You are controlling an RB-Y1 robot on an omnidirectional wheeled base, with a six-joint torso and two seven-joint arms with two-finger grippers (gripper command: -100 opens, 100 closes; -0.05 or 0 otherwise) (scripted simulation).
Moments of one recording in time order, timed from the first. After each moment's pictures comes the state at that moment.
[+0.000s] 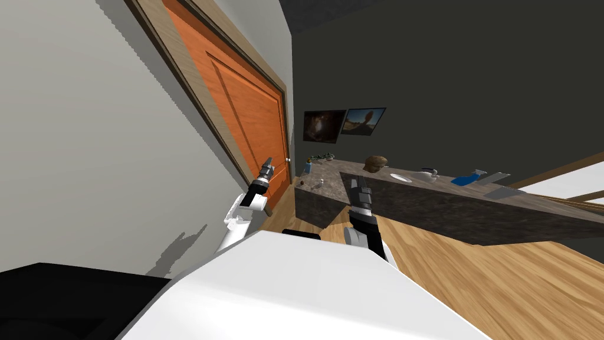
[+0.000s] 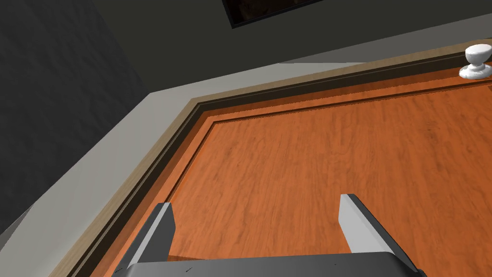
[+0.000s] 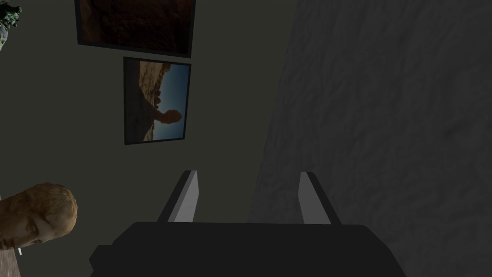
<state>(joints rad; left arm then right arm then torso) 0.17 0.20 0.06 -2.22 -0.10 0.12 0.10 0.51 0.03 0.03 -2.29 0.12 -0.39 0.09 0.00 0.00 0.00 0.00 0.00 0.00</state>
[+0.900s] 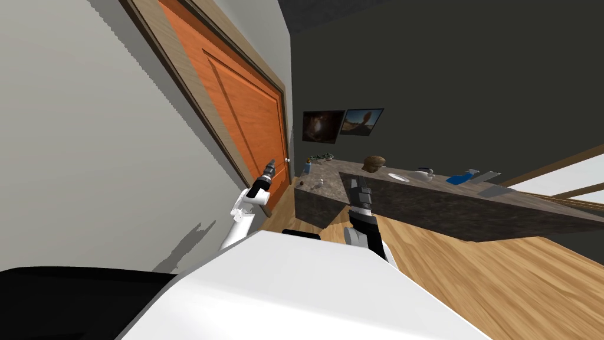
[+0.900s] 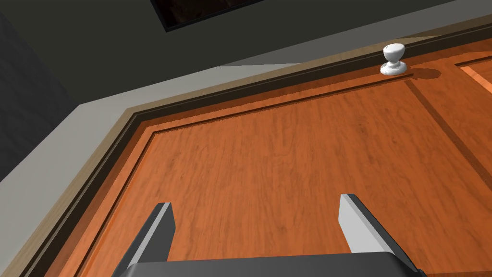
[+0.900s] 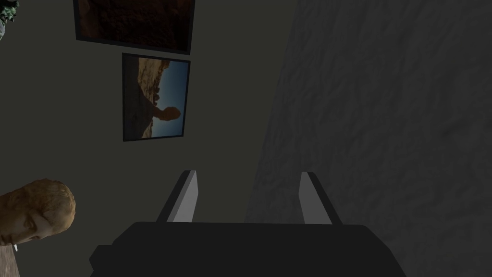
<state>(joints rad) 0.07 0.20 0.06 -2.17 -0.11 0.38 0.08 0.51 0.03 0.03 -2.29 0.12 -0.39 0.09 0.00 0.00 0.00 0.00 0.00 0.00</state>
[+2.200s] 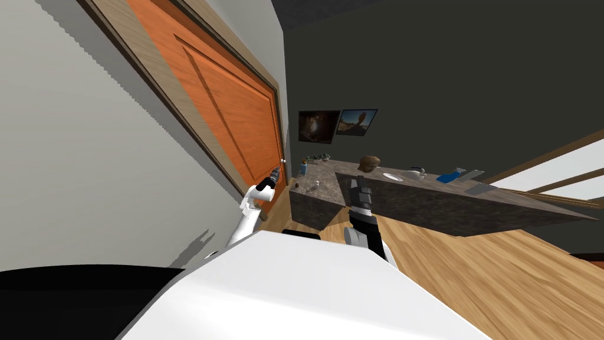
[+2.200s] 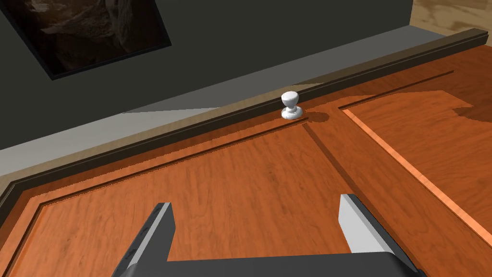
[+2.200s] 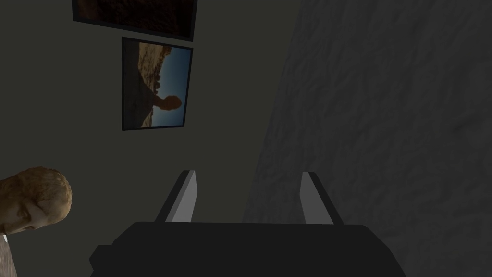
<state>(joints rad) -0.02 0.18 0.02 -2.09 -0.09 0.74 0.04 0.51 0.03 0.03 -2.29 0.12 -0.39 0.09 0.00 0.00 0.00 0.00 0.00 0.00</state>
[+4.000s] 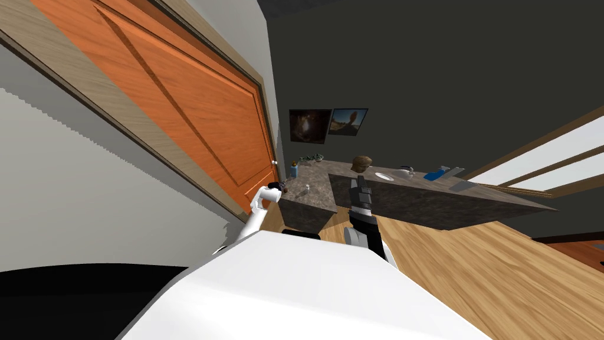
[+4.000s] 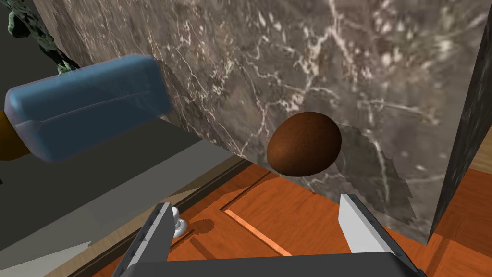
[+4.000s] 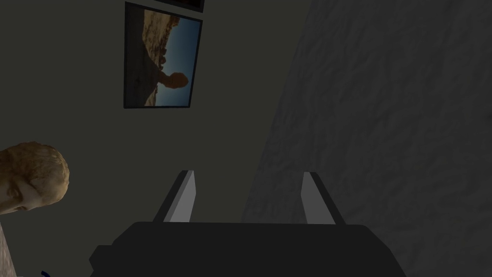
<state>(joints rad) -0.06 0.15 -0.08 -1.98 -0.02 1.18 -0.02 0.51 0.03 0.03 -2.29 0.12 -0.39 0.09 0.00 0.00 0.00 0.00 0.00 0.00</state>
